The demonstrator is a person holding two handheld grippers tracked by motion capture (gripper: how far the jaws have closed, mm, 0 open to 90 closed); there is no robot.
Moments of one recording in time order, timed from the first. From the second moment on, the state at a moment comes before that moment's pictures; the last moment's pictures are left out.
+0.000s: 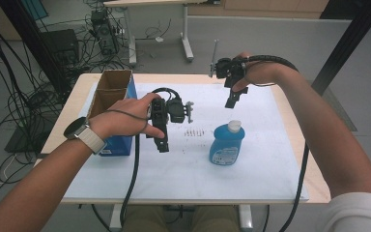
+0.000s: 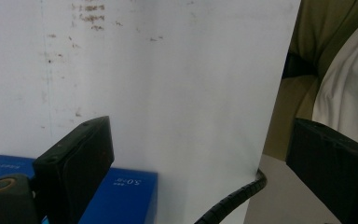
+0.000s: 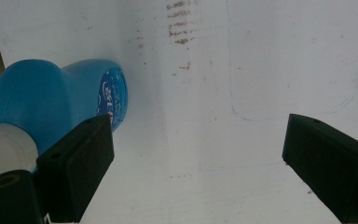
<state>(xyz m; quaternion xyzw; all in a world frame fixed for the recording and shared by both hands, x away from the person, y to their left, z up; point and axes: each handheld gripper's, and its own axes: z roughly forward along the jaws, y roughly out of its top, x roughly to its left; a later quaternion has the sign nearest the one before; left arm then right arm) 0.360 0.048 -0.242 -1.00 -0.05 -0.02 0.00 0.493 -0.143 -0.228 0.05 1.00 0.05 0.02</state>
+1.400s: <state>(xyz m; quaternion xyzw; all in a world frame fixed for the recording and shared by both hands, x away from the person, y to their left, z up) 0.358 0.048 -0.240 -1.00 -0.05 -0.02 0.00 0.484 -0.152 -0.207 0.05 1.00 0.07 0.03</state>
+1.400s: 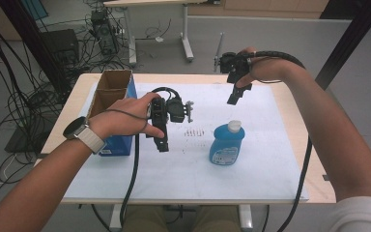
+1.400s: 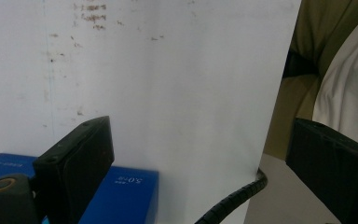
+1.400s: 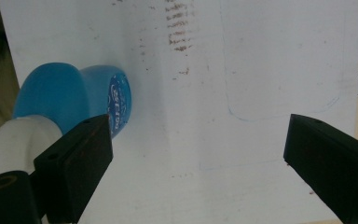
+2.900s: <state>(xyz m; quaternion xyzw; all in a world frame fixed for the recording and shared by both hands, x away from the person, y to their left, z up) 0.356 0.049 -0.238 -1.00 -0.06 -0.02 0.00 0.429 -0.193 -0.174 0.06 0.99 0.13 0.01</state>
